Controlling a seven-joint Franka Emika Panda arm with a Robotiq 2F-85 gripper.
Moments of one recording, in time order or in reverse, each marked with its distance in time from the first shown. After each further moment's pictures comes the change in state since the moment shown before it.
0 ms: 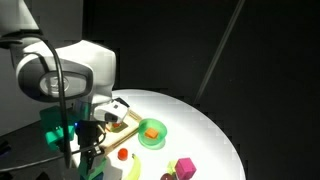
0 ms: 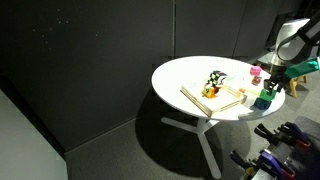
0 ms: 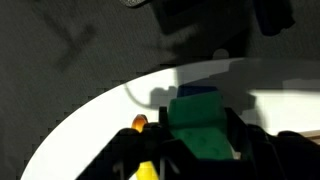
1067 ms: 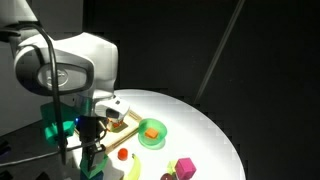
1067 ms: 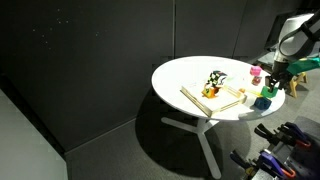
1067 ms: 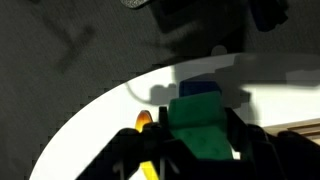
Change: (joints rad) arm -0.010 -0.045 0.001 0.002 0.016 -0.036 -0.001
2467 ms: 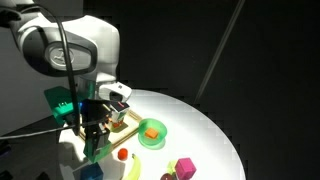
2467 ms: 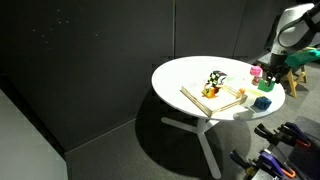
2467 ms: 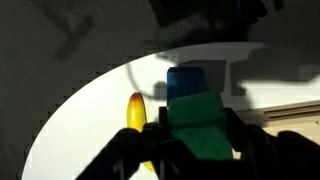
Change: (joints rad) arm 0.026 -0.074 0.025 0.026 0.000 -0.085 -0.003
